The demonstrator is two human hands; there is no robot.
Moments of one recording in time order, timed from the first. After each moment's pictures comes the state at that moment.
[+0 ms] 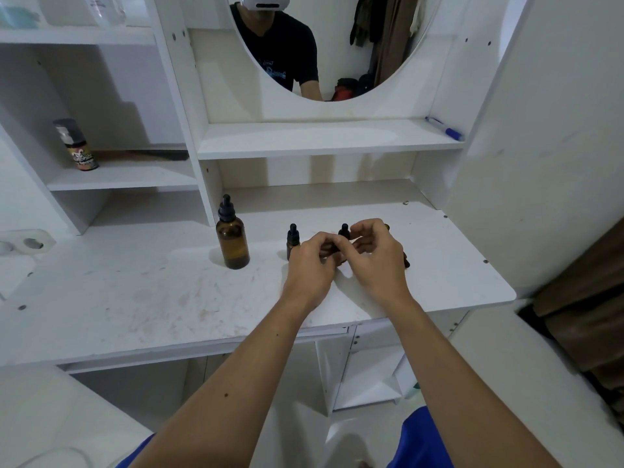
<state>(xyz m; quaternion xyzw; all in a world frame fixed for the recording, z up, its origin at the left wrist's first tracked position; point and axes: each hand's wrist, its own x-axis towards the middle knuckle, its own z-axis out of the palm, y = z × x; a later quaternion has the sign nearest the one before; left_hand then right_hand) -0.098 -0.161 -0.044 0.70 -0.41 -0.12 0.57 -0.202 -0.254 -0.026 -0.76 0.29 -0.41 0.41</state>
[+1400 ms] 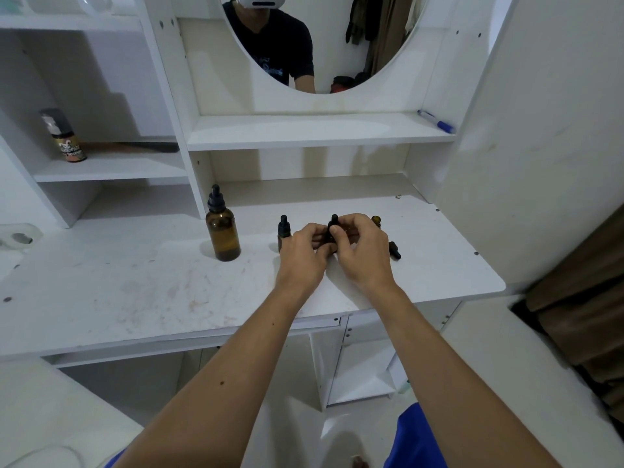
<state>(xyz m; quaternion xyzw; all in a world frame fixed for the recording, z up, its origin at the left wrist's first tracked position) -0.102 -0.167 -0.041 0.73 -0.38 -0.09 0.56 -0.194 -0.258 -0.035 -0.80 0.27 -0.41 0.33</state>
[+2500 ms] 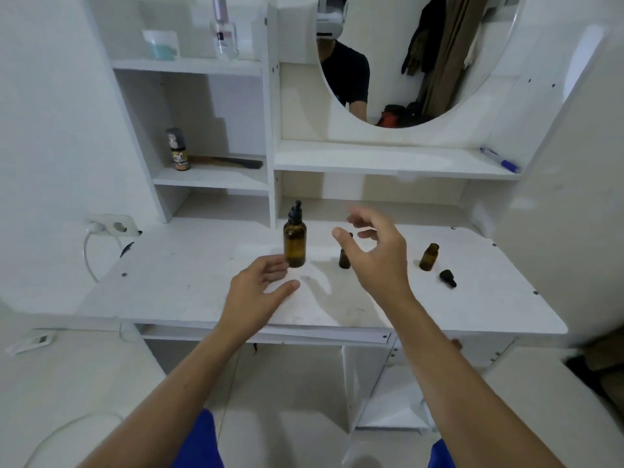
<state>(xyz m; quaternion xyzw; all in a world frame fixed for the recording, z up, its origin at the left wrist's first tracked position) -0.049 0.019 -0.027 0.78 -0.30 -0.09 0.54 -0.166 -0.165 0.029 -0.80 0.16 -0.43 0.38</state>
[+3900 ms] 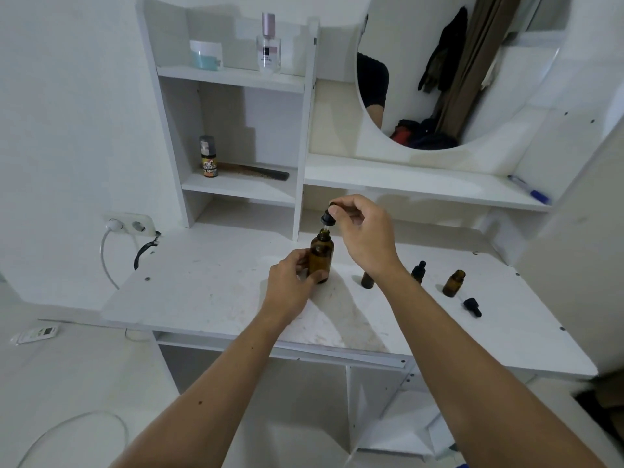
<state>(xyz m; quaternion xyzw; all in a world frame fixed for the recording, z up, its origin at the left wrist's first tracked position) -0.013 -0.028 -0.025 0.78 -0.26 -0.07 0.56 -0.083 -0.155 0.074 -0.83 0.14 -0.36 0.40</state>
